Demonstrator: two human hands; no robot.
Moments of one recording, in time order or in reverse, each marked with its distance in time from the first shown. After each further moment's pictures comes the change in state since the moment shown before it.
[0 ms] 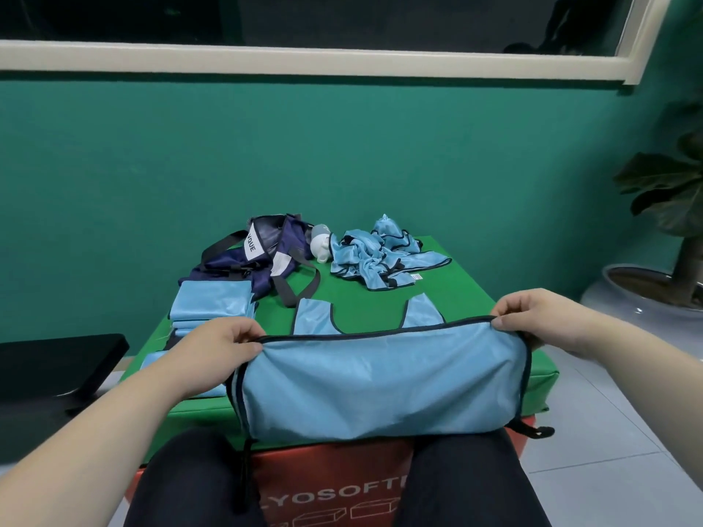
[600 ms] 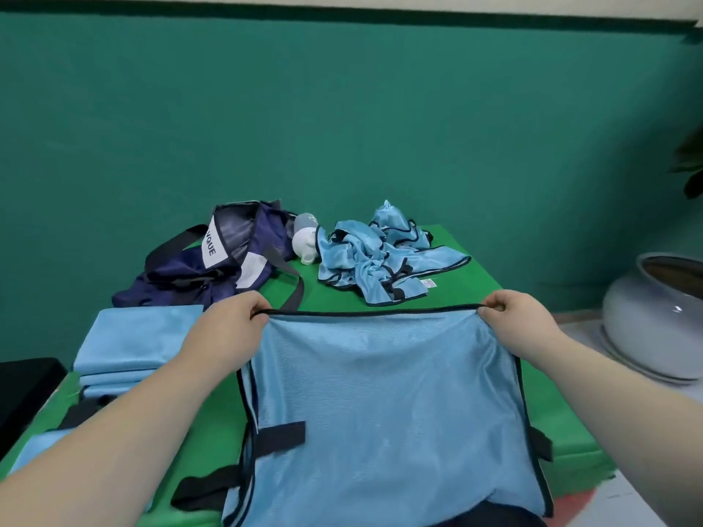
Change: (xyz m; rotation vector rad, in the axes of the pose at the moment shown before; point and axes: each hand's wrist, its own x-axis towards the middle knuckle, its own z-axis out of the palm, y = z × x) left_hand 0.232 -0.030 0.063 0.288 0.208 -0.004; right_hand 0.219 0.043 0.033 -0.324 0.462 0.076
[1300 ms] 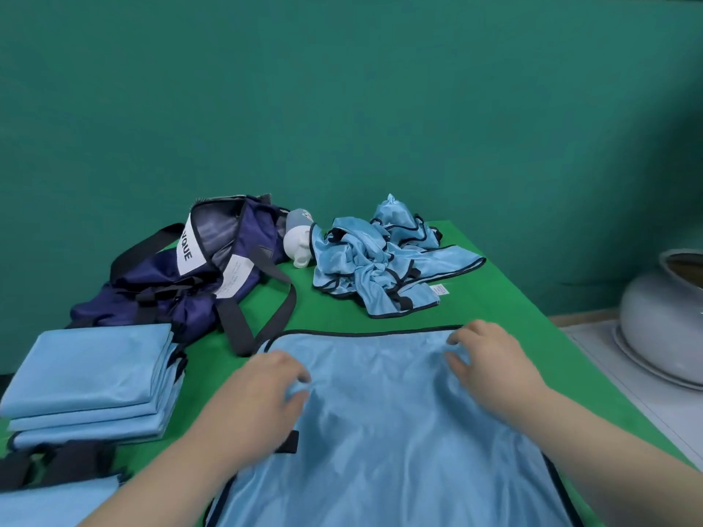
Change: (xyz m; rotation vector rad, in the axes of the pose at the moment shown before) left_hand -0.005 0.004 0.071 0.051 -0.189 0.358; right_hand 0.018 -0.001 0.078 -0.468 -0.092 -0.315
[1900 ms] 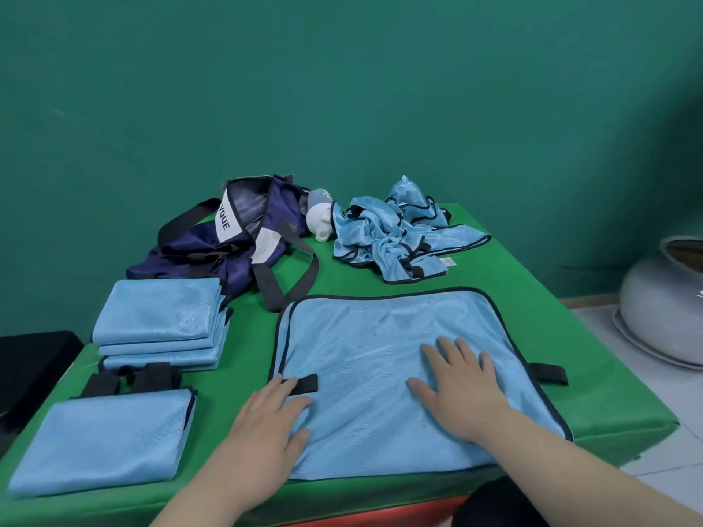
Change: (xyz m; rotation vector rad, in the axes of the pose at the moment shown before) left_hand -0.127 -0.010 0.031 0.024 -0.237 -0.131; right_hand -0.094 -0.064 0.044 -0.073 -0.285 0.009
